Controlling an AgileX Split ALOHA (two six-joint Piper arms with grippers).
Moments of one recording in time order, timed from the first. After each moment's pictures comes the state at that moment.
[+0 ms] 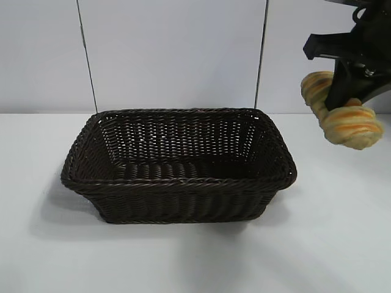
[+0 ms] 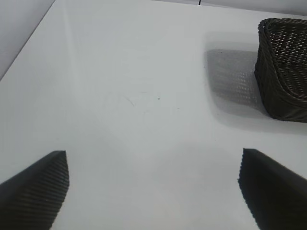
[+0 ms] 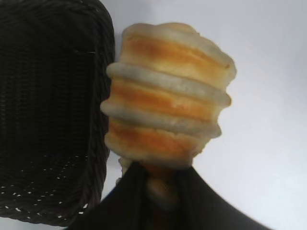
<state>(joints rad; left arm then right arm) -0.02 -0.01 -0.49 0.06 1.13 -0.06 0.27 1.58 -1.19 0.25 0.70 -0.35</state>
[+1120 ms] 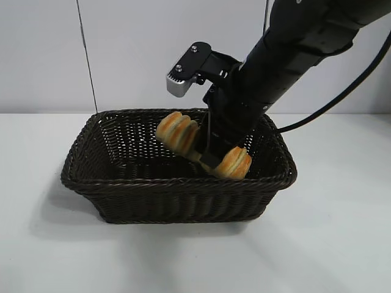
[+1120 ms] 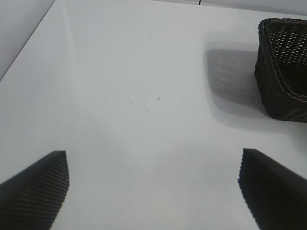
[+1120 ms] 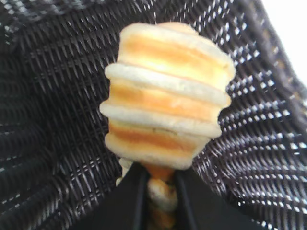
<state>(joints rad) -0.02 -0.01 -0.49 0.06 1.13 -0.06 0.52 1.86 -1.19 0.29 0.31 -0.99</state>
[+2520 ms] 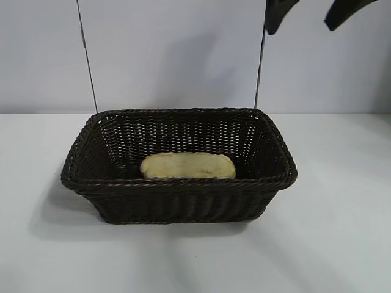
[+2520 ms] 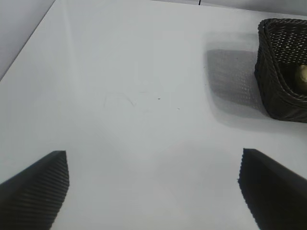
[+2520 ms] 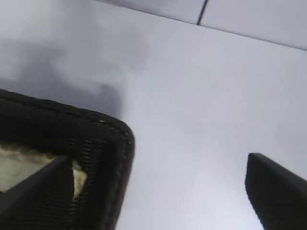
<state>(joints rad) -0.02 -0.01 -0.49 0.06 1.13 -0.06 0.03 1.73 -1.65 -0.15 1.08 0.03</state>
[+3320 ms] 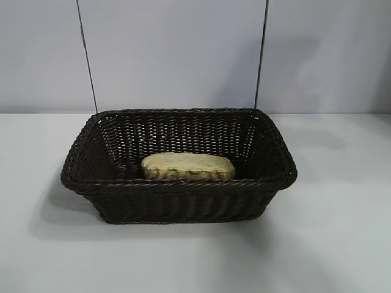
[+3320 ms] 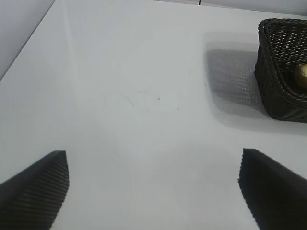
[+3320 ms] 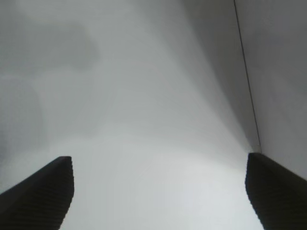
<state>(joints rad) -0.02 -0.01 -0.49 0.06 1.13 -0.06 -0.14 1.36 -1.64 -0.17 1.25 0.04</state>
